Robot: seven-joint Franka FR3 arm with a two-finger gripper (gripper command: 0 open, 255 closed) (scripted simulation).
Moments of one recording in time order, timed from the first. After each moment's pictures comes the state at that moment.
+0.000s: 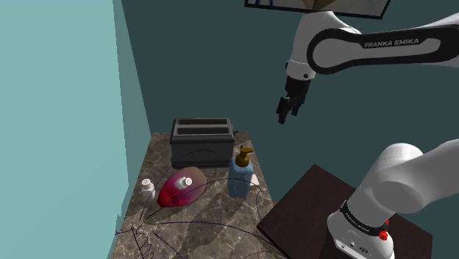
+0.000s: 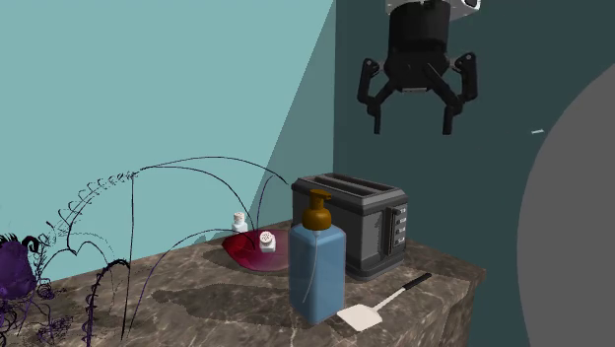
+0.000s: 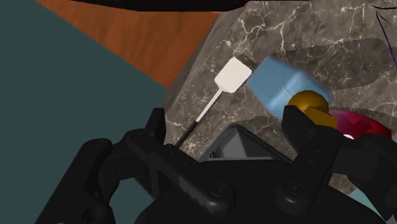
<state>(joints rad) 0.06 -0.61 0.02 -2.46 0.01 1.81 0.06</state>
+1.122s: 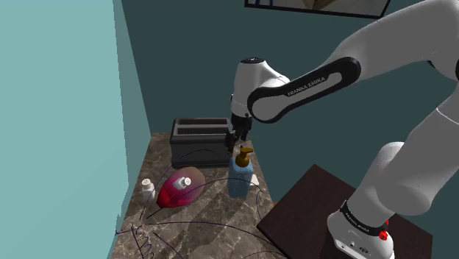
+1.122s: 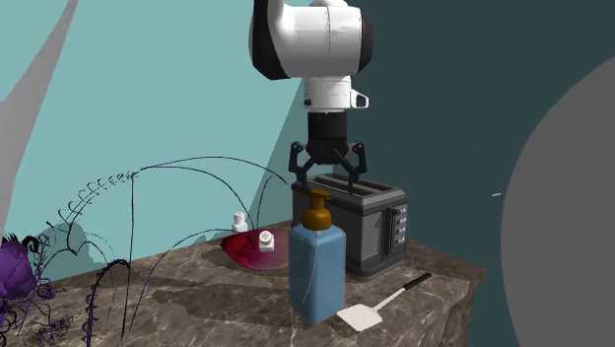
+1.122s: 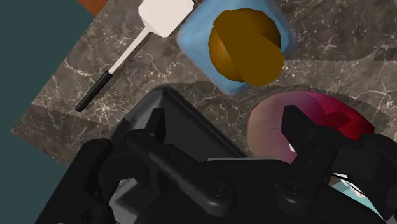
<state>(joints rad) 0.17 -0.11 0.19 -2.36 0.00 2.29 0.18</state>
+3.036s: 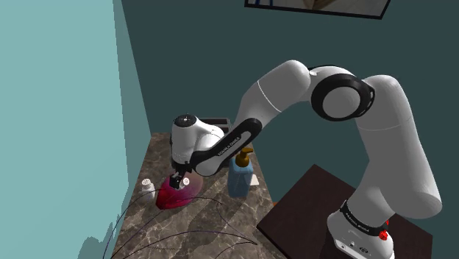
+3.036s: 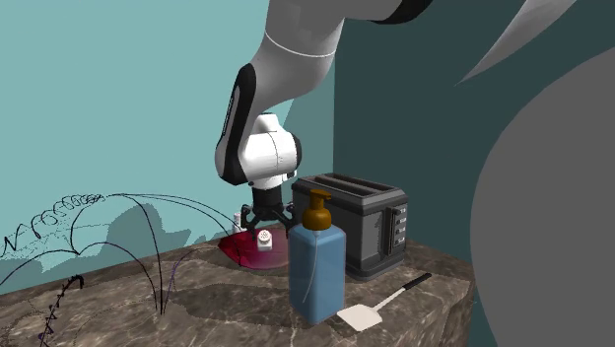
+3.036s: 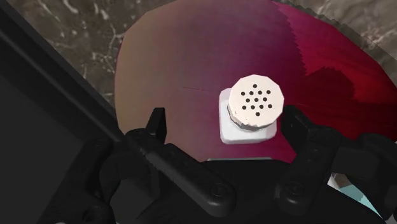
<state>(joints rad) 0.40 0.67 0.18 -1.78 -0.31 2.55 0.40</state>
